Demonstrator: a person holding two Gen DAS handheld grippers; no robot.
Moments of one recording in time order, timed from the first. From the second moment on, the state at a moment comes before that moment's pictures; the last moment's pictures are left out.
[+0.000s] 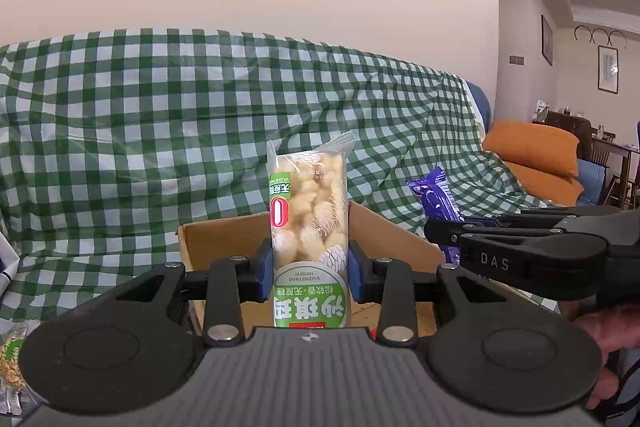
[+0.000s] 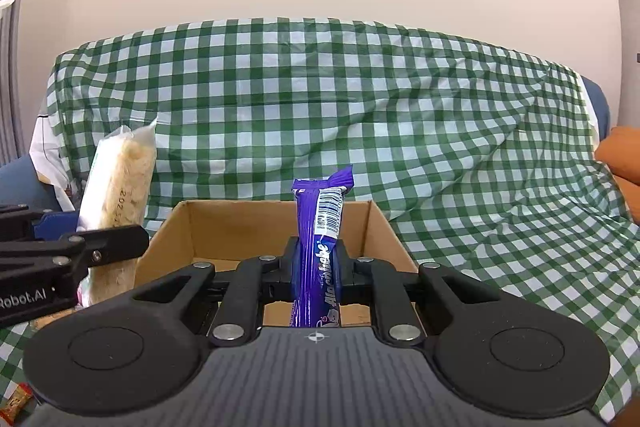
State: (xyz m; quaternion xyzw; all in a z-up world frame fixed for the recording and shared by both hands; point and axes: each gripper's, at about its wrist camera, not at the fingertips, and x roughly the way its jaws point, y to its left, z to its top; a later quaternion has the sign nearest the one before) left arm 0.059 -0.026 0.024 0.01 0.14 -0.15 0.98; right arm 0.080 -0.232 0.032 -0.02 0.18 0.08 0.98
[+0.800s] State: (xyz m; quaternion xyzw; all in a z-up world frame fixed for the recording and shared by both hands) left arm 0.057 -0.023 0.026 -0.01 0.15 -0.16 0.98; right arm 0.082 -0.226 0.032 -0.02 0.19 0.08 0.98
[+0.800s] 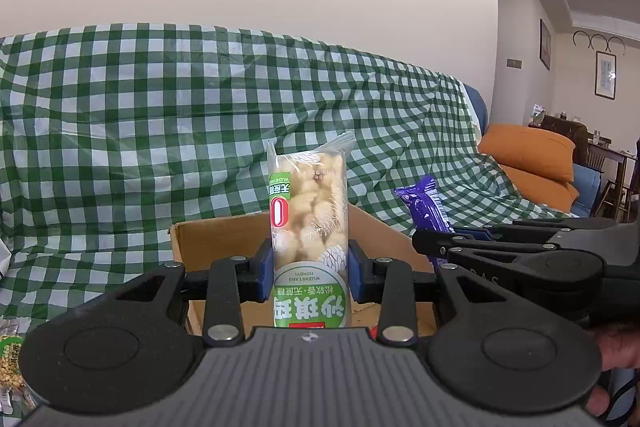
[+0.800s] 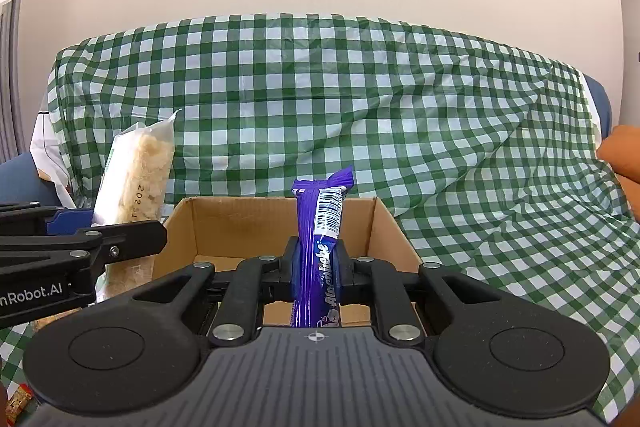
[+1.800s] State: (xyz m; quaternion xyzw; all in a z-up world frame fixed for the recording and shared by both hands) left arm 0.060 -0.017 0.028 -0.02 0.14 -0.14 0.98; right arm 0.086 -0.218 0.026 -0.03 0.22 0.08 0.97
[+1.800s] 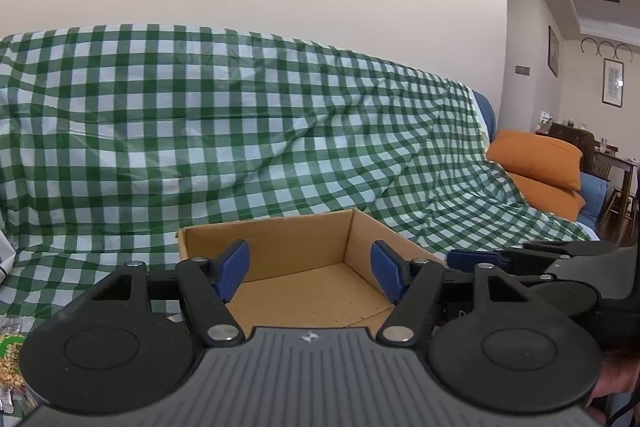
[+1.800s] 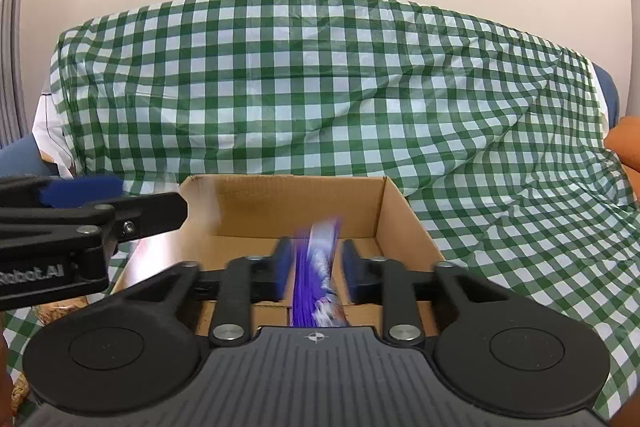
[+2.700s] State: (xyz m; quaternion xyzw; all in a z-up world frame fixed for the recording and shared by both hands) left arm 0.096 0.281 -0.010 -0.23 0.38 0.13 0.88; right arm 0.018 -0.034 0.012 -0.04 0.29 0.40 0.87
